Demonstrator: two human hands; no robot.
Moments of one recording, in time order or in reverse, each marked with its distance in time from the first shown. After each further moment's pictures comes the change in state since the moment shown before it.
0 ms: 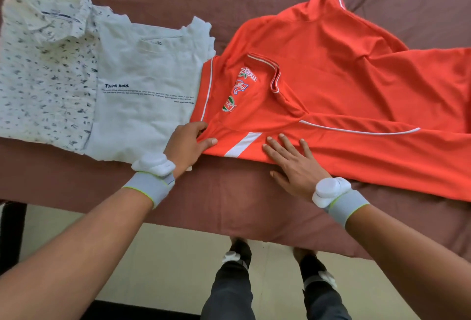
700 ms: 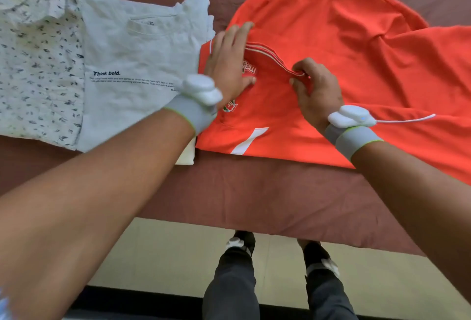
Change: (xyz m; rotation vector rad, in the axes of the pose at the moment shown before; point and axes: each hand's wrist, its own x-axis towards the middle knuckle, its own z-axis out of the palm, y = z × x) left_hand 0.099 0.088 -0.016 0.224 0.135 0.280; right_hand 0.081 0.033 -0.066 0.417 0.691 0.223
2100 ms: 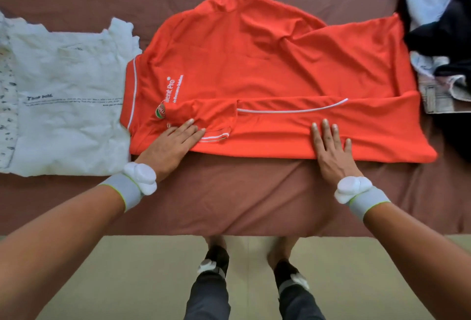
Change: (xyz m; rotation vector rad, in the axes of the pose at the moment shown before) left_hand -0.110 0.006 0.079 0.527 -0.117 0.578; right_hand -0.181 0.177 -0.082 -0.754 -0.403 0.090
